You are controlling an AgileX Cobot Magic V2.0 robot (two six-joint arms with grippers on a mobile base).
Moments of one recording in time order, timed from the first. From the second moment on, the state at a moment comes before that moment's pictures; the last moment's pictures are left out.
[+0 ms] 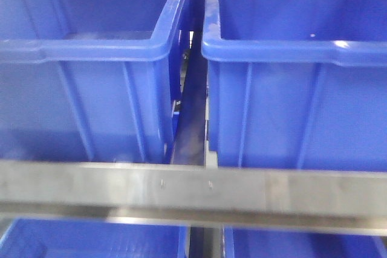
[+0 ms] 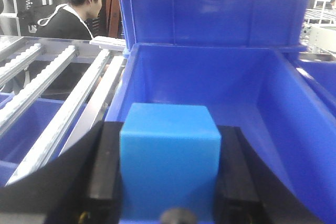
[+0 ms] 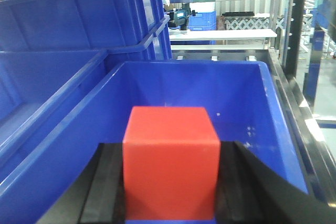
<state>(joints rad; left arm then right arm) -0.09 0.37 -0.45 0.00 0.13 -0.06 0.14 0.30 -0.45 0.13 0.15 0.00</state>
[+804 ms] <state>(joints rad) -0.09 0.37 -0.45 0.00 0.13 -0.06 0.14 0.30 -0.45 0.13 0.15 0.00</state>
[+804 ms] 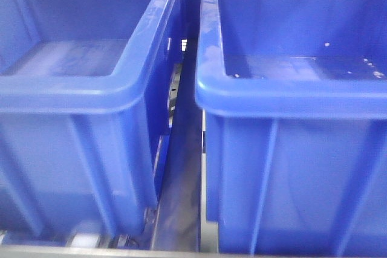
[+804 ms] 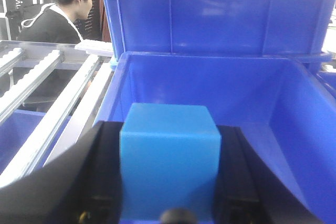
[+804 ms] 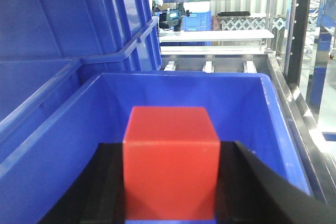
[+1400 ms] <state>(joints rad) -0.09 0.37 -0.45 0.00 0.13 -0.06 0.14 0.30 -0.45 0.13 0.15 0.00</state>
